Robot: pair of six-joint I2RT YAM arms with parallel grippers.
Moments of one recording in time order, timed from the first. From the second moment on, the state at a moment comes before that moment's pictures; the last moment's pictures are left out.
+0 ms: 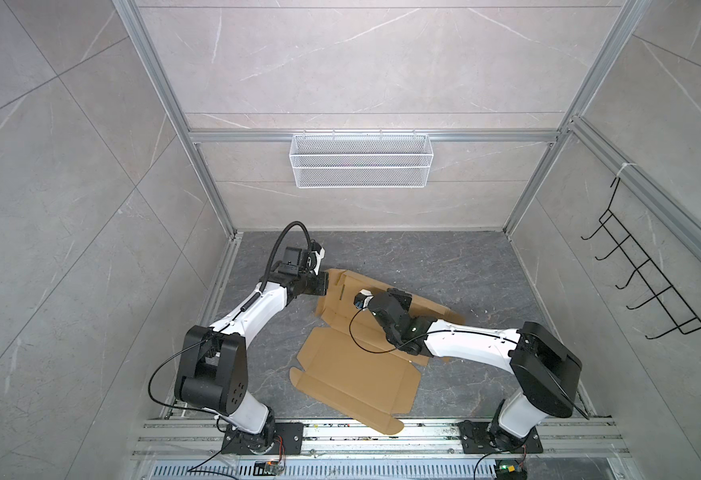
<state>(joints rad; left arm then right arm) -0.32 1.56 1.12 -0.40 0.23 -0.14 0.94 1.67 0.98 0.08 0.93 -0.92</state>
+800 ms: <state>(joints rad) -0.42 1.38 0.78 -0.03 0.04 -0.29 1.04 1.80 0.82 0.77 1.12 -1.33</state>
